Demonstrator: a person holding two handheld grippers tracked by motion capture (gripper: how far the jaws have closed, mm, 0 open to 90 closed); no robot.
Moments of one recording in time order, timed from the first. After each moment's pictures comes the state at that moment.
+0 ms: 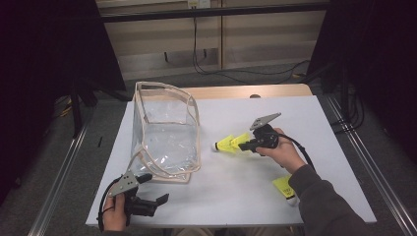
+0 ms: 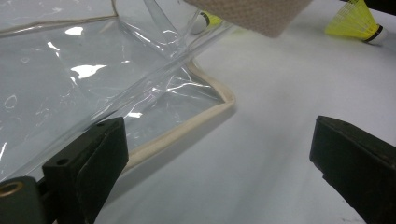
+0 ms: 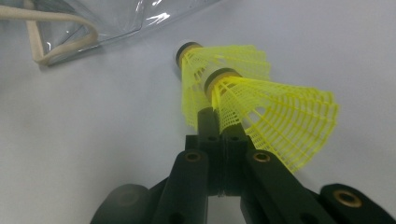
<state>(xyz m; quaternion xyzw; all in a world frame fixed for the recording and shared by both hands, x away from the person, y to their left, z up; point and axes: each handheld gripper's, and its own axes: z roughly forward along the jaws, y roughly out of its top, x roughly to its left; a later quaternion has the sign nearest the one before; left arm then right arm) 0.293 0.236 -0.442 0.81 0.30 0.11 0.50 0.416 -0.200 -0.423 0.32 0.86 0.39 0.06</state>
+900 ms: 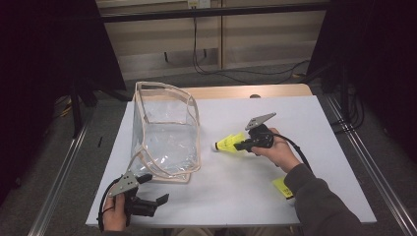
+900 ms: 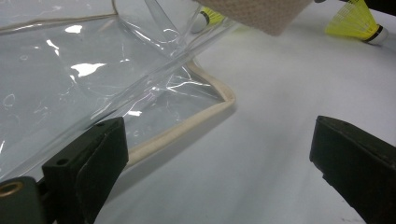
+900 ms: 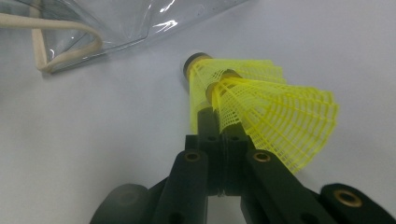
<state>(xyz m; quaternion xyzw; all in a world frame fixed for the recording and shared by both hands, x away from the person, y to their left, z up) 0.294 0.236 -0.443 0.81 0.30 0.11 0.50 0.422 -0.190 -0.428 0.30 0.86 0.40 0.05</state>
